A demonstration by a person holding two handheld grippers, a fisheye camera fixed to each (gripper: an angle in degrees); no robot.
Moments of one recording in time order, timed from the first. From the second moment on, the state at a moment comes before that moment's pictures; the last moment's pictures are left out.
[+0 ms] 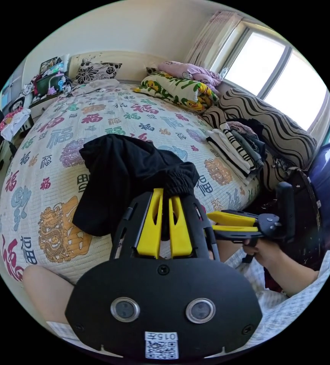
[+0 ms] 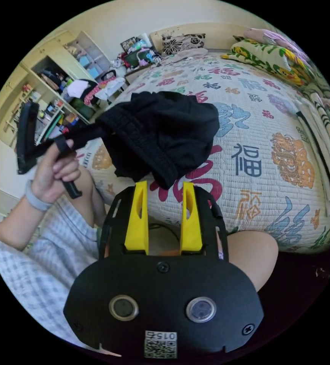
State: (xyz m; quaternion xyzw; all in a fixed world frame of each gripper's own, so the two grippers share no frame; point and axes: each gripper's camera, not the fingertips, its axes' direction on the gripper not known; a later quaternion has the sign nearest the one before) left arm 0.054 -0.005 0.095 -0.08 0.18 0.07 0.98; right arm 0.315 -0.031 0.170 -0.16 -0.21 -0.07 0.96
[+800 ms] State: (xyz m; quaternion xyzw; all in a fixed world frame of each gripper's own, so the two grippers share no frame) left arm 0.111 0.088 0.106 -0.15 0.00 0.18 0.97; right arm 0.394 -0.103 0.071 -0.04 -0.23 0.06 0.97
